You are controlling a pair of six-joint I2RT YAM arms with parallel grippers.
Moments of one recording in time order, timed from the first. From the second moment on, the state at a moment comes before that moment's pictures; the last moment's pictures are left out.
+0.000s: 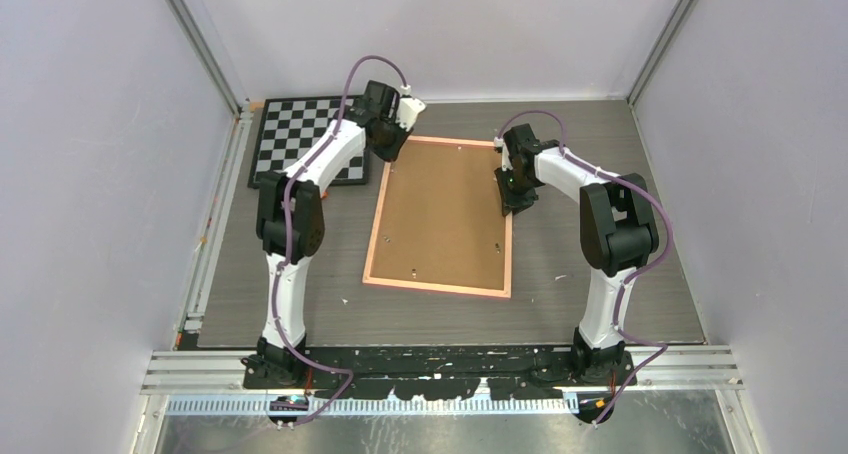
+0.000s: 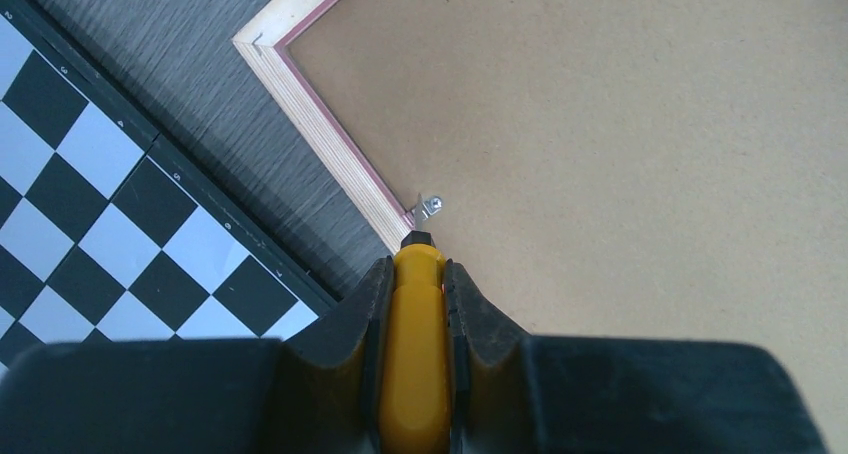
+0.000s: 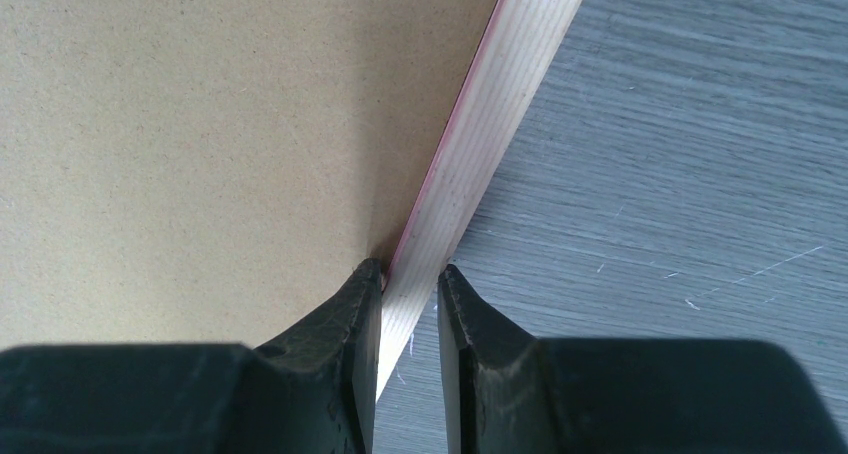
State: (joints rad) left arm -0.38 2.17 1.95 -0.70 0.12 0.37; right arm 0.28 1.97 1.39 -0.68 -0.04 0.07
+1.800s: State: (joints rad) left arm -0.40 2.11 1.80 -0.64 0.11 0.47; right arm 0.28 1.97 1.39 -0.68 -0.04 0.07
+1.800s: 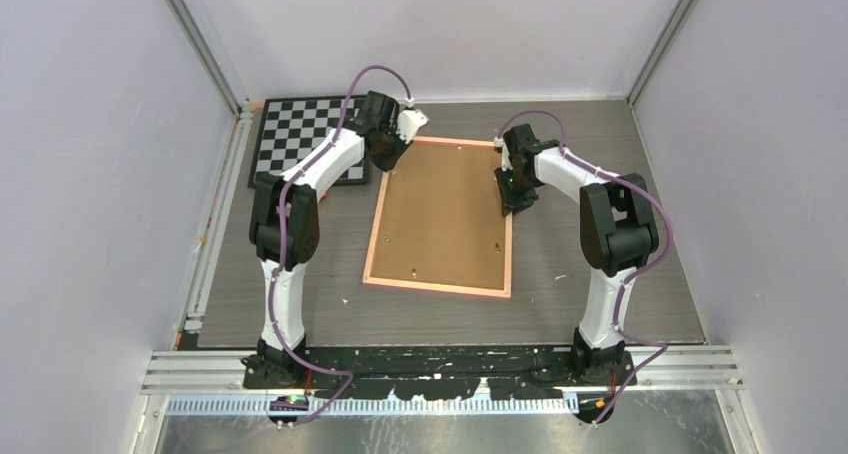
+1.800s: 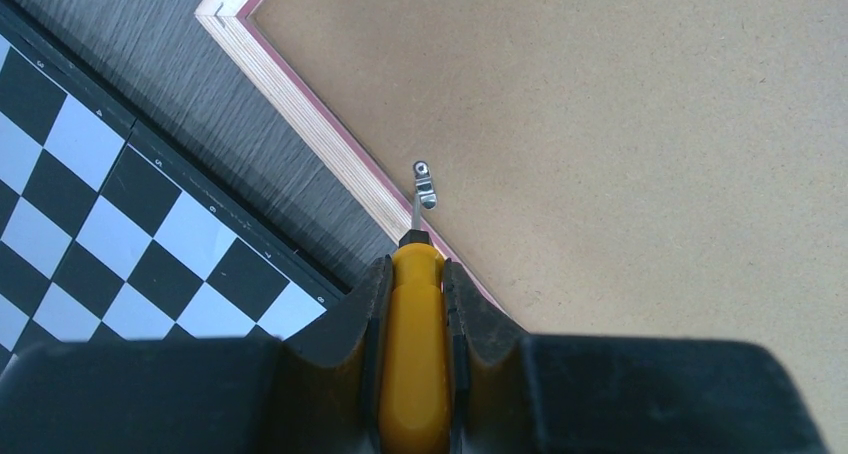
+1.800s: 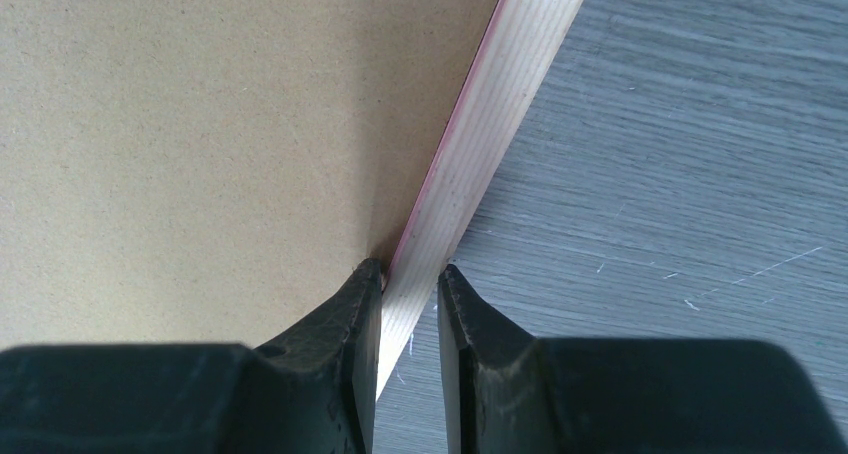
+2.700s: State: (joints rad) left arm -0.42 2.15 1.89 -0.69 0.12 0.37; right arm 0.28 1.97 1.39 -0.68 -0.04 0.07
